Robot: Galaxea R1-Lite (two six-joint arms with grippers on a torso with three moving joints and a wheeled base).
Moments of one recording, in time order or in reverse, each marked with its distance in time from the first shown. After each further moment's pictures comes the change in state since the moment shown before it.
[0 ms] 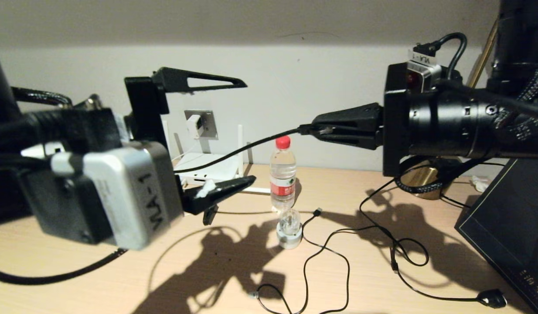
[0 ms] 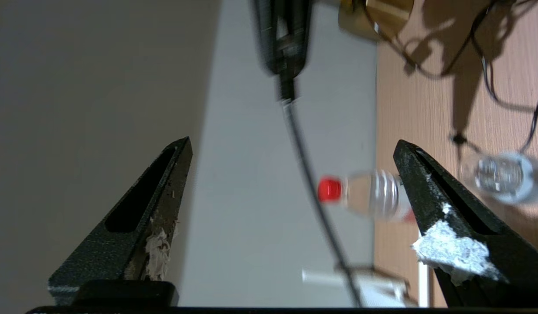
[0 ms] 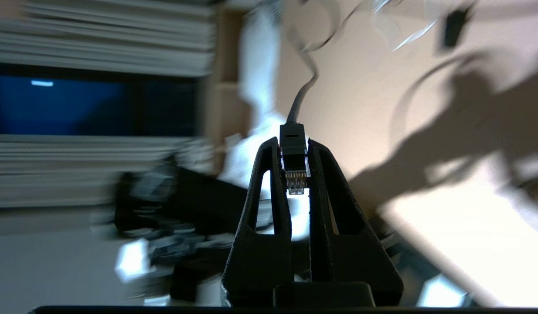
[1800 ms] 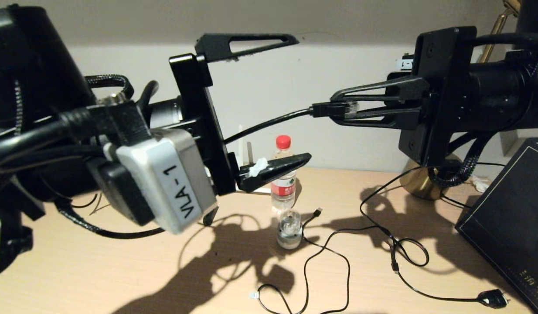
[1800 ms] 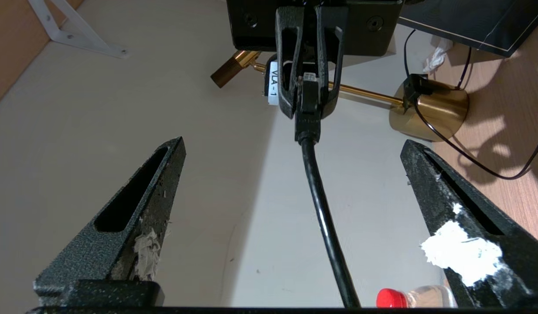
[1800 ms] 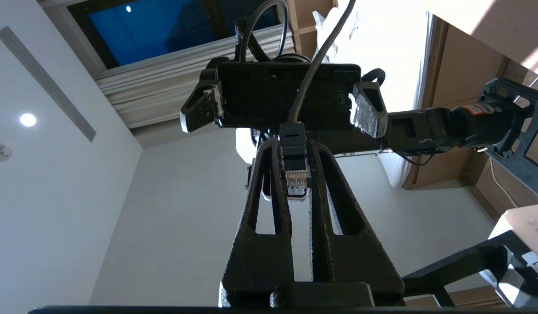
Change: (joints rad) left arm 0.006 0.173 -0.016 -0.384 -0.308 -0.027; right arm -0.126 0.020 -0.083 0.003 0.545 0.387
